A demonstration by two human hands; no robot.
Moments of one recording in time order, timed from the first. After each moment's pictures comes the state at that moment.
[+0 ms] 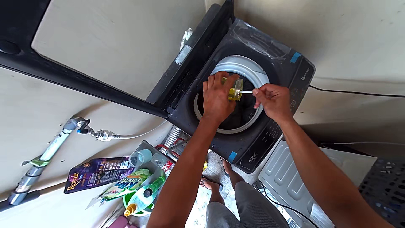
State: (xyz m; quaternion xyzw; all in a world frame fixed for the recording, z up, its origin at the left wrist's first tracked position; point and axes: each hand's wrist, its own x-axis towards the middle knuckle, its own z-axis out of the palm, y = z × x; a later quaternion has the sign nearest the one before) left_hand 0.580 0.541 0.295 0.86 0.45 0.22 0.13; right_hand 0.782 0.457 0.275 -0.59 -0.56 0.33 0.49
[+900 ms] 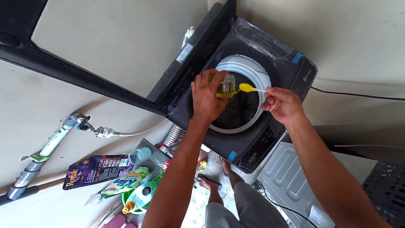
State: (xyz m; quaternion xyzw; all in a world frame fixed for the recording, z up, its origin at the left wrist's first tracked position) left_hand 0.551 0.546 0.304 0.83 0.47 0.25 0.14; right_hand 0.803 0.454 0.278 -0.53 -0.25 0.59 0.56
